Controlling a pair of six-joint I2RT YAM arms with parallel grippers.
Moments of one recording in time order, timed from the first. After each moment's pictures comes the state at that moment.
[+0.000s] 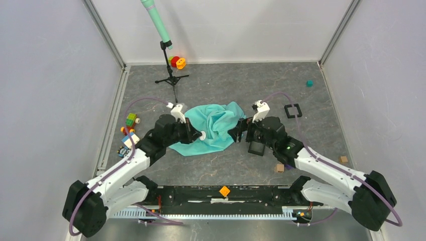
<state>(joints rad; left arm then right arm) -0.51 0.94 0.51 -0.01 0.28 -0.60 0.74 1.05 0.55 0.19 -0.03 0.48</state>
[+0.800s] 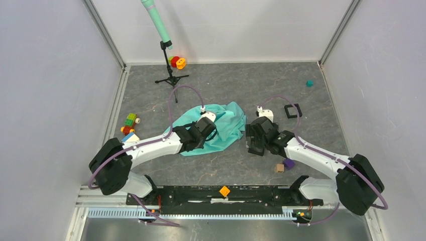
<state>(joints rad) -0.89 1.42 0.83 -0.45 -0.47 -0.31 0.70 1.20 0.63 -0.38 0.35 0.53</state>
